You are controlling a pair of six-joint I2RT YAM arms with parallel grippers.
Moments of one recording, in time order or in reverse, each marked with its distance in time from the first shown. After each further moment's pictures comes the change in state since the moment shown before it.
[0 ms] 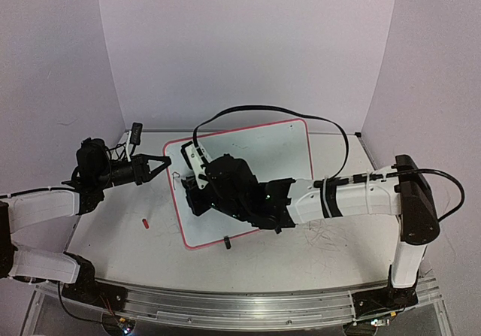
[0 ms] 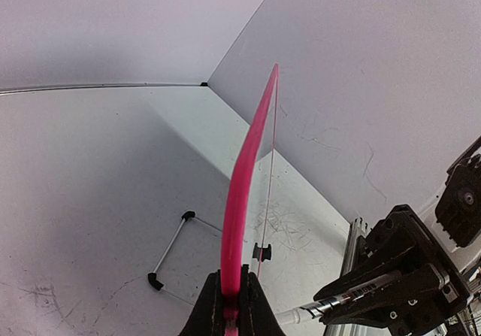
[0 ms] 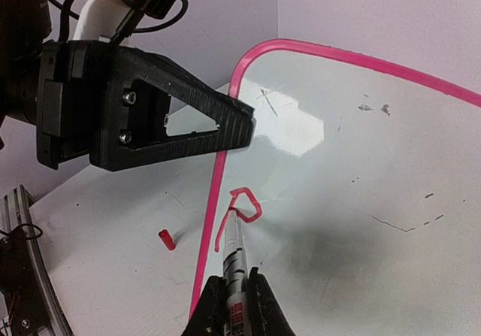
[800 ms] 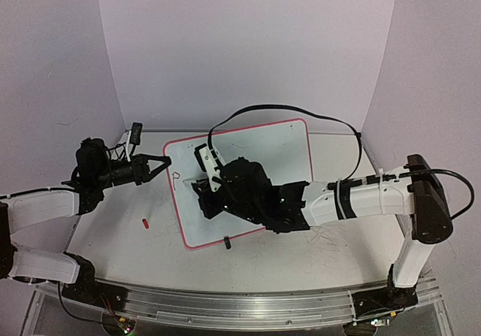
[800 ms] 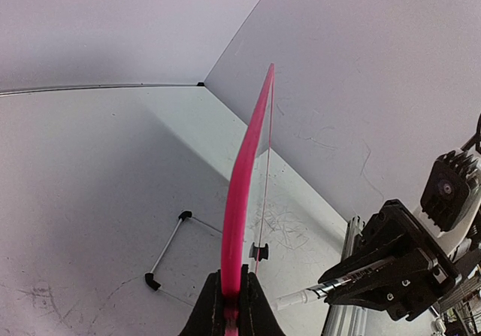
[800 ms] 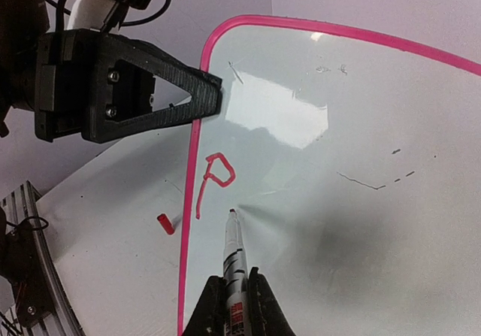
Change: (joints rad) left arm 0.000 -0.005 0.000 0.000 0.010 0.000; right arm -0.008 -0.093 -0.137 0.040 -0.021 0.041
